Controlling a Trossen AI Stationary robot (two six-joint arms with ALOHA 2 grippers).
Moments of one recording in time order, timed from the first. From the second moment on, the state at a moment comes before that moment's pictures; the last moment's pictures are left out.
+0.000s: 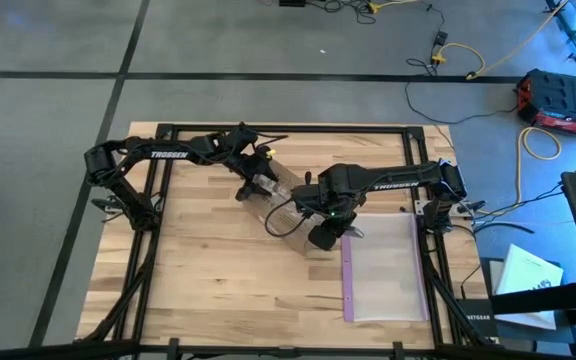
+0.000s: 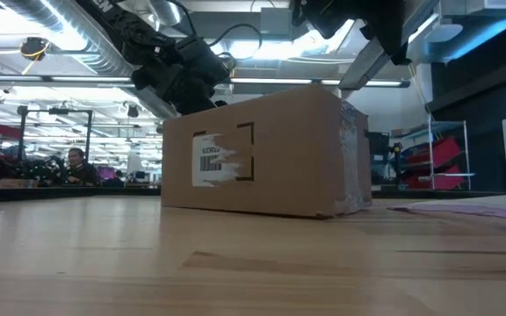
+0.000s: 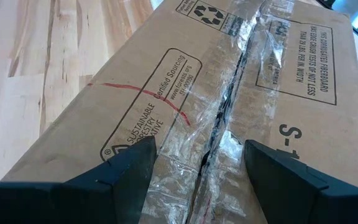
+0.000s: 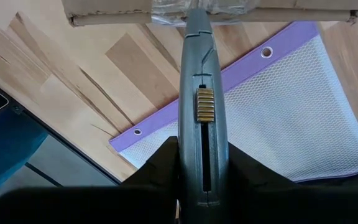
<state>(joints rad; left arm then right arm) 0.52 1.65 0.95 -0.18 0.60 0.52 0.10 1.87 1.80 -1.57 -0.31 0.74</state>
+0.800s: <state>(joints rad) 0.53 1.65 0.95 -0.18 0.57 0.51 0.11 1.88 1.80 -1.58 -0.45 0.73</state>
